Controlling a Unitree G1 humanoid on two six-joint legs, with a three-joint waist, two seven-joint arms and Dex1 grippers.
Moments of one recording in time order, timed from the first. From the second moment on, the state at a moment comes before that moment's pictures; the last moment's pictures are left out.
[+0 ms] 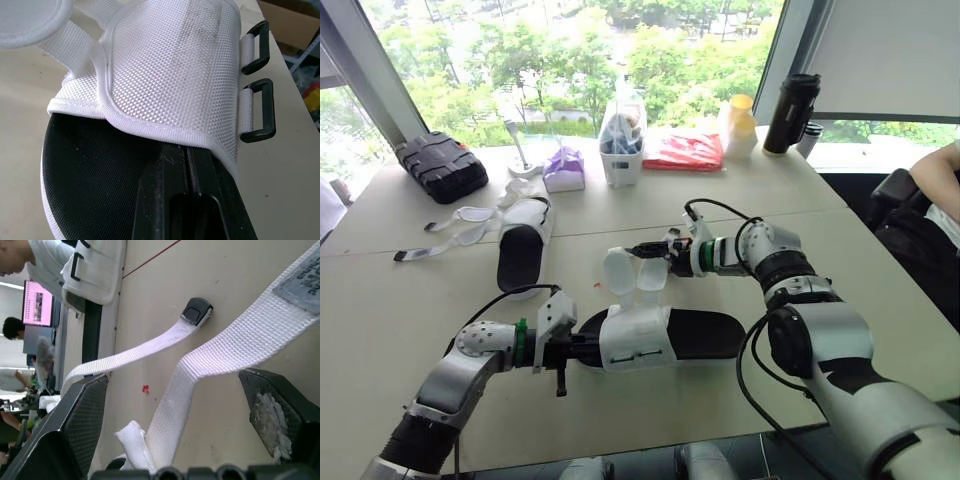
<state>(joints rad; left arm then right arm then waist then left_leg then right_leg) -0.18 0.61 -0.14 -0.10 -0.38 0.32 -1.15 -1.22 -0.22 -0.24 1.16 0.46 1.01 0.61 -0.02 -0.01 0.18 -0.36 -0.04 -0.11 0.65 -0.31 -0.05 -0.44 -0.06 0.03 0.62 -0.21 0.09</state>
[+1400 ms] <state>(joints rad) -0.17 0.65 -0.15 -0.13 -0.37 0.32 -1.15 -0.57 -0.60 0.35 -0.23 0.31 0.48 1.34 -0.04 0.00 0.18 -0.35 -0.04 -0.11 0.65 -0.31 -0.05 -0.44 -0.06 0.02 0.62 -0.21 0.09</state>
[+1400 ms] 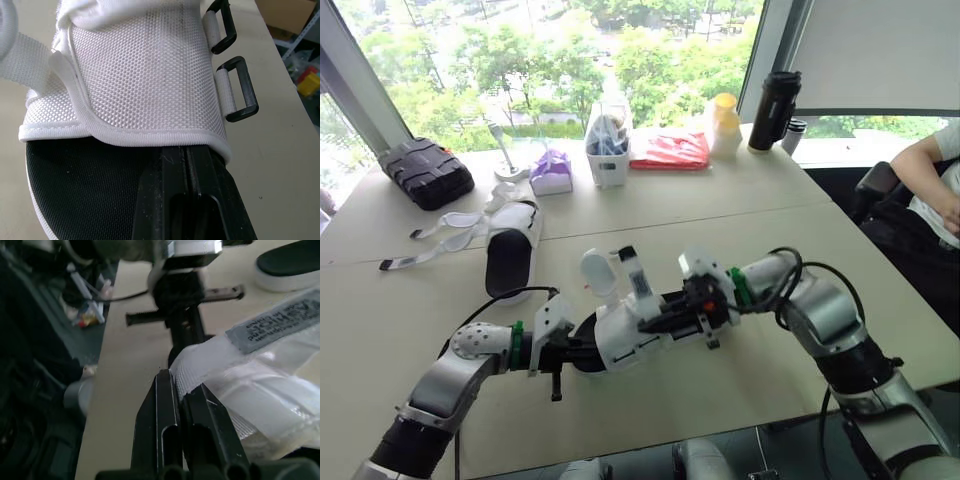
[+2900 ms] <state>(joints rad) -0.15 0.64 -0.18 -0.12 -0.37 0.30 -1.16 -0.63 -0.99 0.65 0.44 -0.30 -1.38 0.61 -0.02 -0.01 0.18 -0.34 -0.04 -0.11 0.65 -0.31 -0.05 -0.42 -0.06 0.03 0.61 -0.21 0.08</state>
